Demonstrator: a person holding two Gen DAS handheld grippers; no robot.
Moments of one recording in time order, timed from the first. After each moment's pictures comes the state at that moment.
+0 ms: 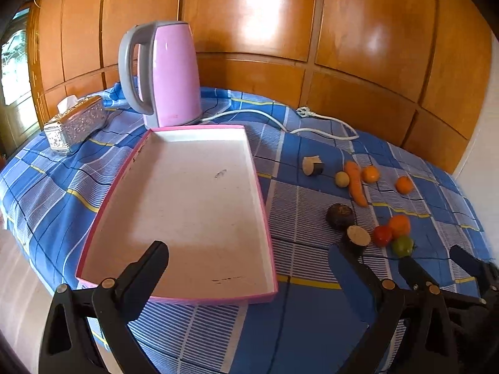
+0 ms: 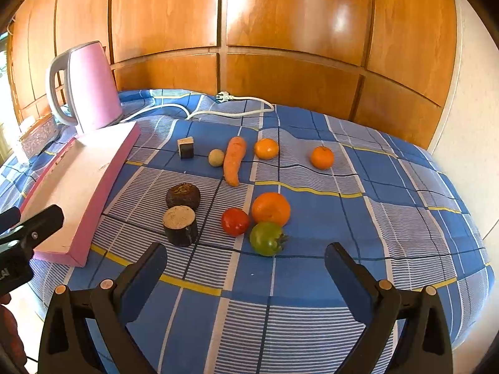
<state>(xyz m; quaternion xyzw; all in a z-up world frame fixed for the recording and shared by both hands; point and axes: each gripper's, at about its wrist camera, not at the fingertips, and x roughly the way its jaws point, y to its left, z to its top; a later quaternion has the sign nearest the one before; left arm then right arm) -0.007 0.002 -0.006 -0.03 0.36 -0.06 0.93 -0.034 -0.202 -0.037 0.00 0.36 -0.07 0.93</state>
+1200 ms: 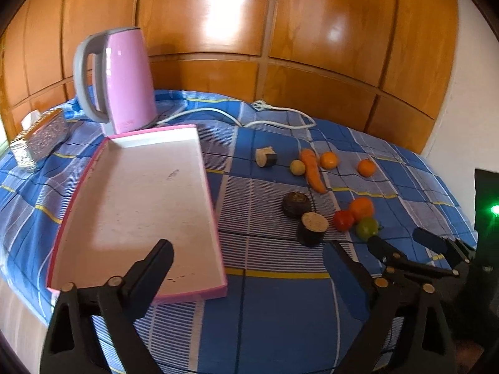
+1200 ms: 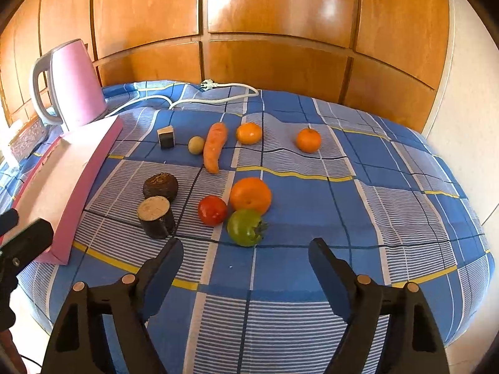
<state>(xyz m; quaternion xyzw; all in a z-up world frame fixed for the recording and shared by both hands) -0.013 -0.024 -0.006 -0.01 0.36 -0.15 0.92 -0.030 -0.222 -0.045 0.03 0.38 -0.09 0.92</state>
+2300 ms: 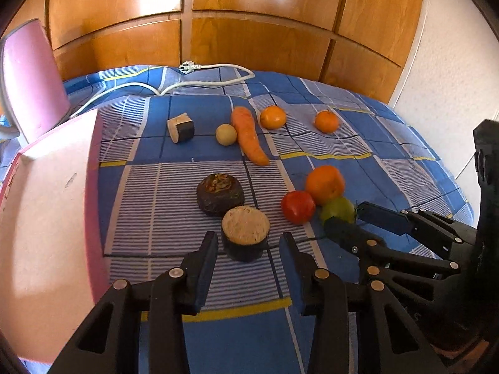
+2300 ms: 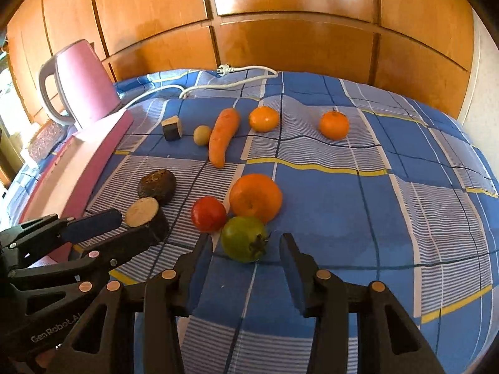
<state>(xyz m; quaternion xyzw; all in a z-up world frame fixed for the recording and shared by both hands) 0.043 -0.111 -0.050 0.05 0.43 -0.25 0.87 0.000 -0.251 -0.070 0.06 0.41 -0.01 0.91</state>
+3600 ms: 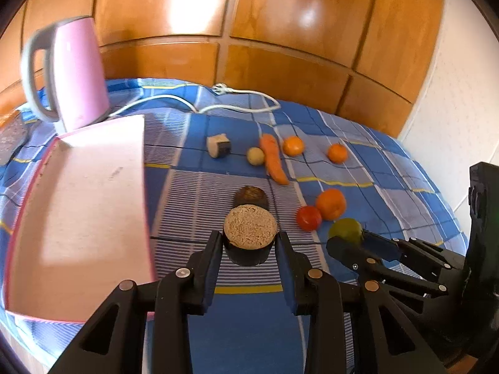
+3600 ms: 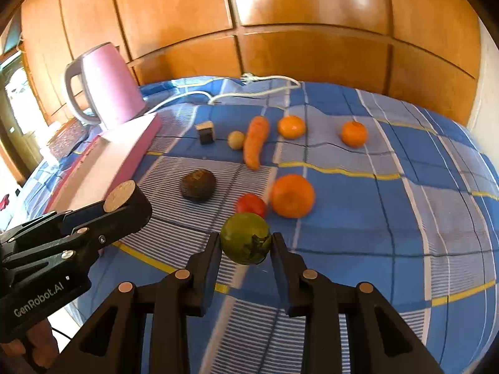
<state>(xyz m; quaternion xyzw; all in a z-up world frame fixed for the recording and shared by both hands) 0.014 -0.062 -0.016 -0.01 0.39 -0.21 0.90 -0.020 -0.226 -0.050 0.06 0.39 0.03 0.92</state>
